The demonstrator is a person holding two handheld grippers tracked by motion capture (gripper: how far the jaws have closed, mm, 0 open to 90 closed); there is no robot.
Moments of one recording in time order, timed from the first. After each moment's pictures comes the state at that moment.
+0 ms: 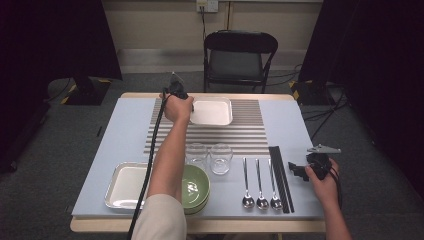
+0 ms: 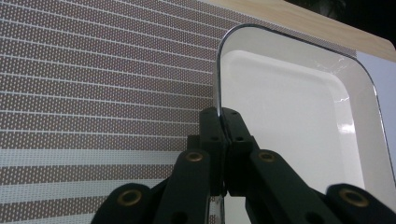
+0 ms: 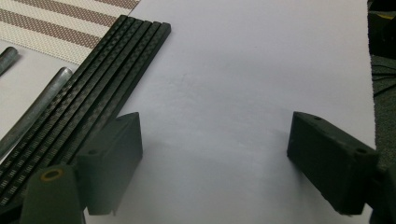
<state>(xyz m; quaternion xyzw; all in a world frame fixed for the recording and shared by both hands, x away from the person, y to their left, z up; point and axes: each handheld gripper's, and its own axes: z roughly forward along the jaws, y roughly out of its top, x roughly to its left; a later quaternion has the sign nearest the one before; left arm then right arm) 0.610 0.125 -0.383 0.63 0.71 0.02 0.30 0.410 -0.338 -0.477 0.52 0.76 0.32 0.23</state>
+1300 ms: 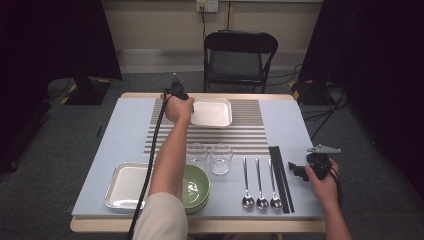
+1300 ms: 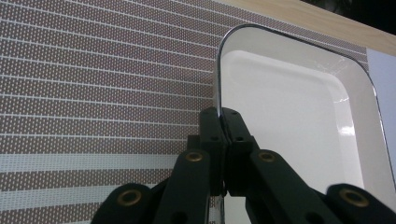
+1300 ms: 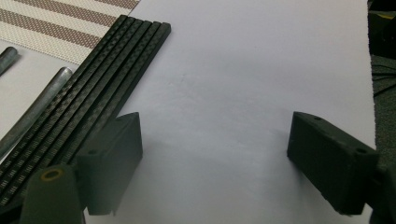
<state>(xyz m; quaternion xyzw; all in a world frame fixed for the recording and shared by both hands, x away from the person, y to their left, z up) 0.613 0.124 -0.390 0.64 0.71 0.02 0.30 0.410 -0.338 -0.477 0.52 0.76 0.32 0.23</state>
